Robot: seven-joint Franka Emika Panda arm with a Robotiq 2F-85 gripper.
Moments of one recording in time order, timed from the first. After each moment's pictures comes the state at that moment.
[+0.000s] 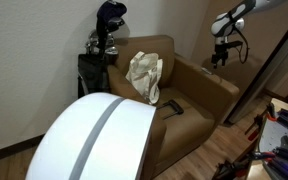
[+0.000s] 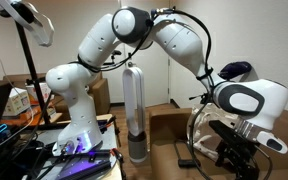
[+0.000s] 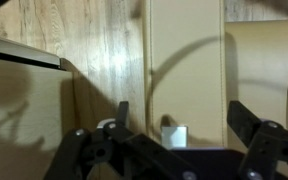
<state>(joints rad) -0.44 0.80 -0.21 -1.58 -0.04 2.08 -0.29</state>
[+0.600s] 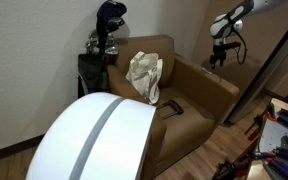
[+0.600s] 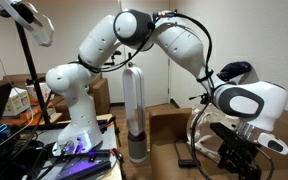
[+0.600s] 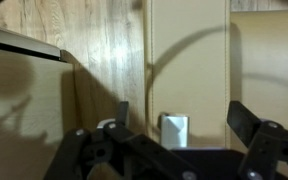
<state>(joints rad) -0.44 0.83 -0.20 -1.57 -0.04 2.12 -0.29</state>
